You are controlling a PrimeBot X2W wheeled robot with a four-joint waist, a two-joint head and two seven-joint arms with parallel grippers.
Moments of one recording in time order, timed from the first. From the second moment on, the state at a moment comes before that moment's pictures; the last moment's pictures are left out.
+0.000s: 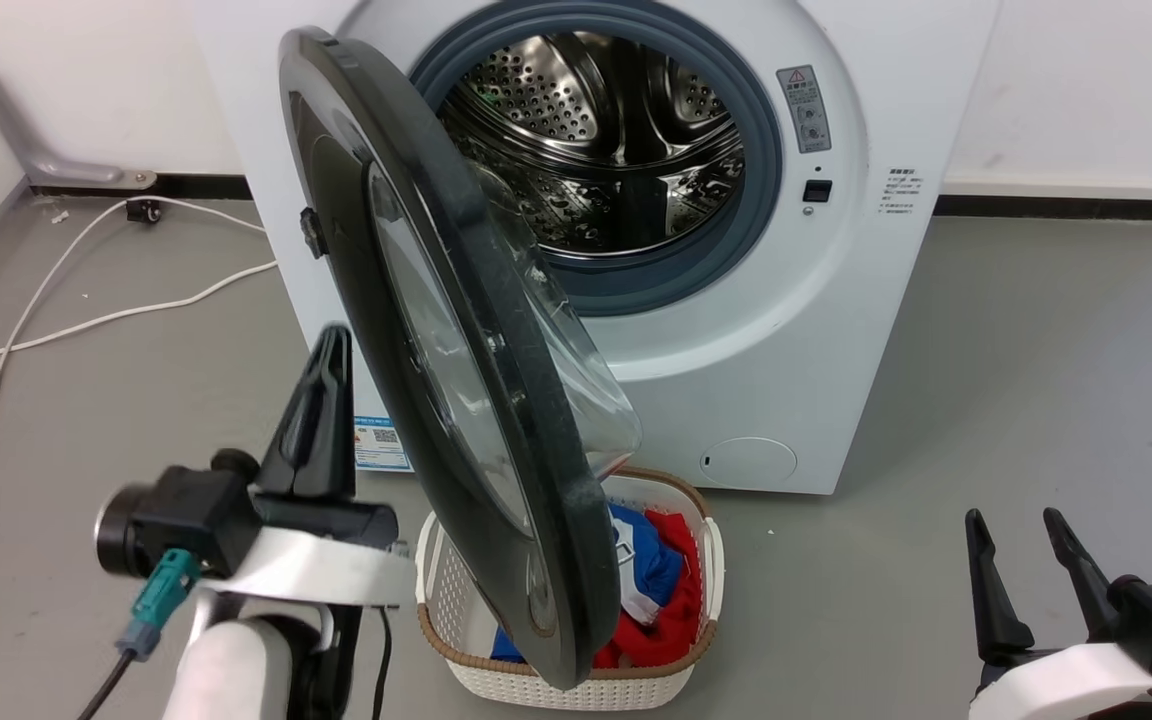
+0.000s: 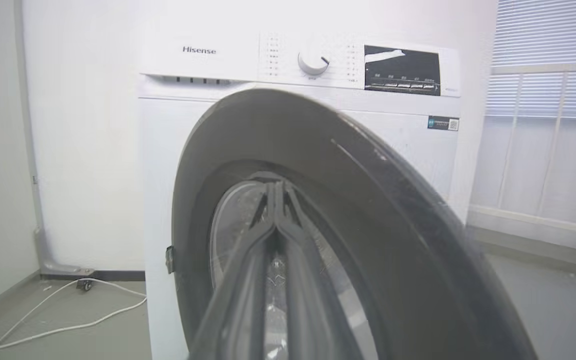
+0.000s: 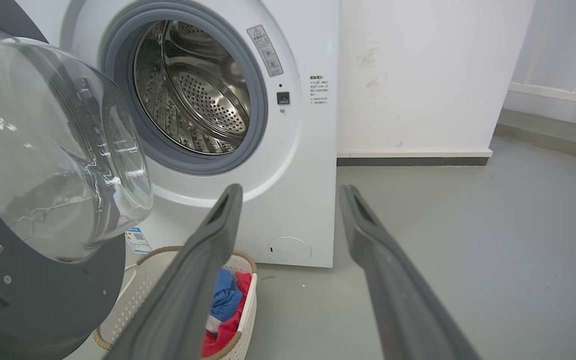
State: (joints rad) left arm -0.15 0.08 -0.08 -0.03 -0.19 -0.08 -0.21; right arm 0.06 -0.06 -0.09 0.10 0.12 0.13 -0.13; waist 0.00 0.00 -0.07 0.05
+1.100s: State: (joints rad) left arm -0.07 0.10 -0.71 -0.24 -0.47 -0.10 0.26; right arm 0.06 -0.05 -0.12 0.11 0.11 0.13 -0.13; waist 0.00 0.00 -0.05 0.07
